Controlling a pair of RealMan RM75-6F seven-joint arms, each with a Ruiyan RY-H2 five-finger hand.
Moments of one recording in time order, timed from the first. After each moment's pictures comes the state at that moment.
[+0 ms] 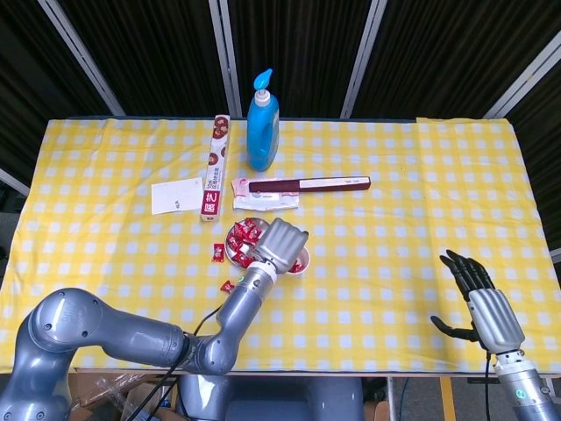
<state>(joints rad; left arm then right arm) -1.43 -1.70 -0.28 -1.64 0.22 1.13 1.11 0.16 -1.09 0.00 -1.68 -1.60 1.40 0.26</state>
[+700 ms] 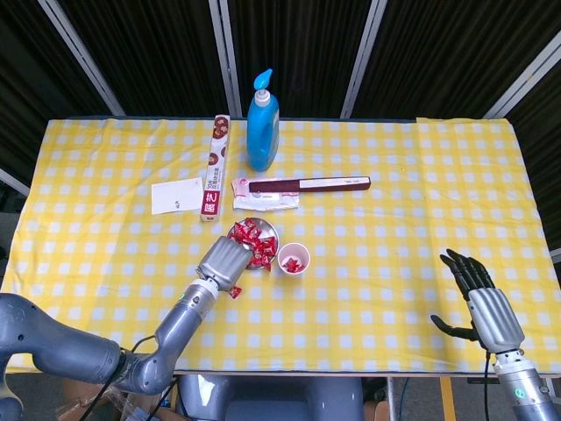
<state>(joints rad) -1.20 -1.53 -0.03 -1.88 0.42 1.19 0.97 0.16 -1.10 0.00 -1.68 -1.60 1.40 0.25</state>
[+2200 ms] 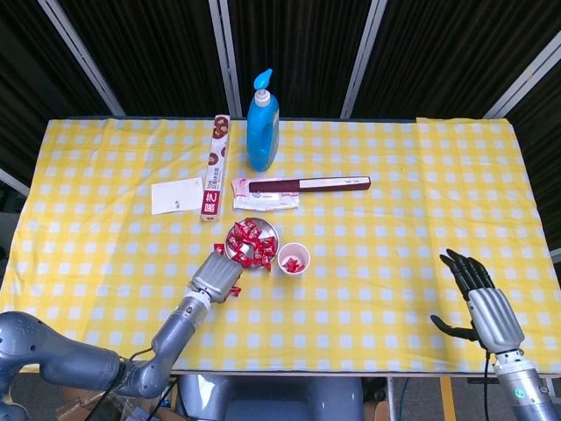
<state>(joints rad) -1.06 -1.64 0.00 -1.73 0.53 1.13 0.90 0.15 -1.10 0.00 -1.68 -1.60 1.40 0.25</state>
